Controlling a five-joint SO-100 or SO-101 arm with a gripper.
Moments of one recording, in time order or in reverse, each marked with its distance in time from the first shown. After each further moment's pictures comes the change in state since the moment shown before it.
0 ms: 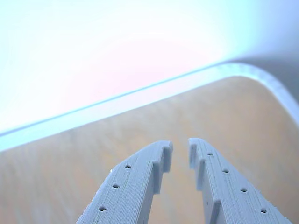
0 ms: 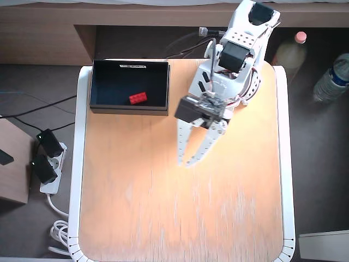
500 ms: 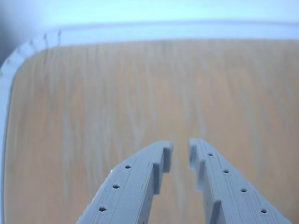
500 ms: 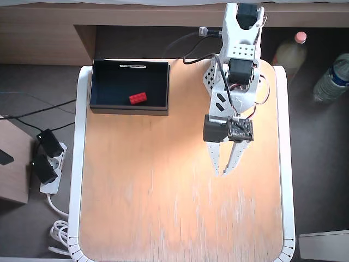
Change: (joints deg) arm -15.6 11.9 23.4 0.0 2.2
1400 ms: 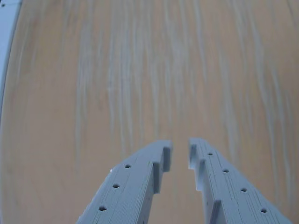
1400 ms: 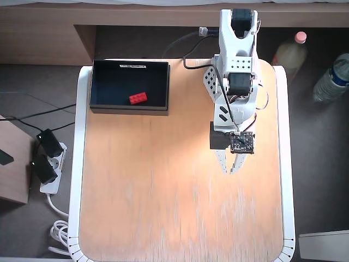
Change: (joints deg) arm -4.0 10.6 22.4 0.2 -4.5
